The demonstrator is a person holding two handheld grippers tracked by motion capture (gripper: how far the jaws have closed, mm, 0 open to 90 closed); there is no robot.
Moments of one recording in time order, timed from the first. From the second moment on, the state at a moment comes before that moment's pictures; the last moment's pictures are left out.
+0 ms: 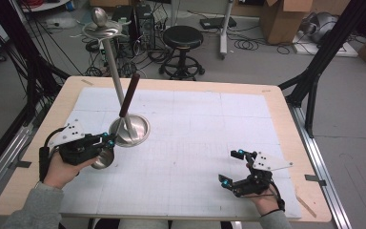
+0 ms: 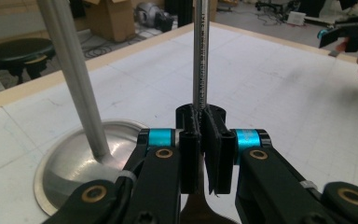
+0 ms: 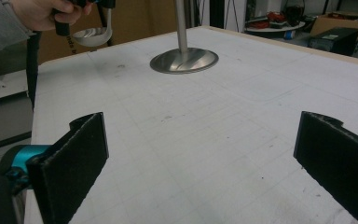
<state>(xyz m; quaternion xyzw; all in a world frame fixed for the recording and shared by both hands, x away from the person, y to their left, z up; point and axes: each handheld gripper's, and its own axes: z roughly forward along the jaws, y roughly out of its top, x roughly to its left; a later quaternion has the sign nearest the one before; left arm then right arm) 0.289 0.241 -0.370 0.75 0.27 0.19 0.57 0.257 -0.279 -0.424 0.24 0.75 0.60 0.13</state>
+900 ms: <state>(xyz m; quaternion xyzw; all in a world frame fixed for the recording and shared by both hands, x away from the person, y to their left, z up) 0.287 0.278 -0.350 0.70 0.30 0.21 0.62 0.257 -0.278 -0.425 0.24 0.76 0.59 0.13</state>
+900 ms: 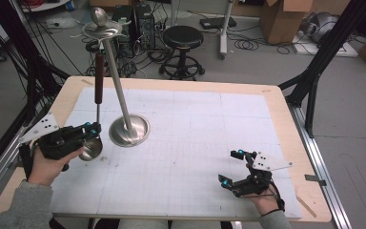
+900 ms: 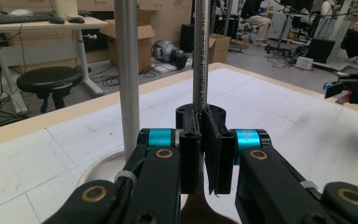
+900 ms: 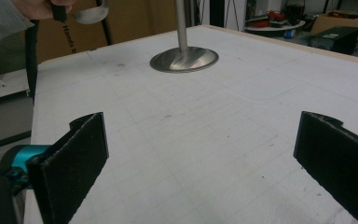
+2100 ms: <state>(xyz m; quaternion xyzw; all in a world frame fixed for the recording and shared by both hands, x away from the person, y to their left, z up) 0.297 0.315 -0.329 0.67 0.31 0.22 0.63 0.256 -0.277 -0.425 0.24 0.76 0.59 0.13</state>
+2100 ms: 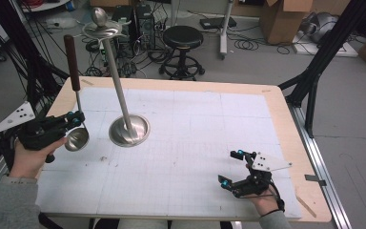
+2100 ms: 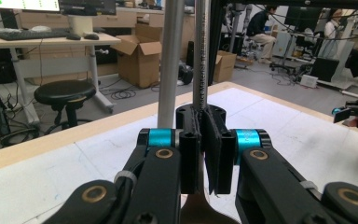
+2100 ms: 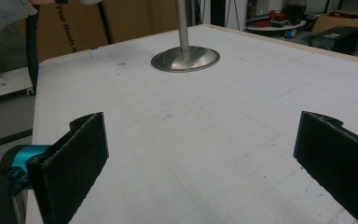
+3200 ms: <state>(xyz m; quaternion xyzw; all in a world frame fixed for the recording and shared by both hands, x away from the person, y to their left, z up) 0.312 0.313 -0.316 0.69 0.32 0.21 0.62 0.257 -0.275 -0.427 0.24 0.76 0.59 0.13</state>
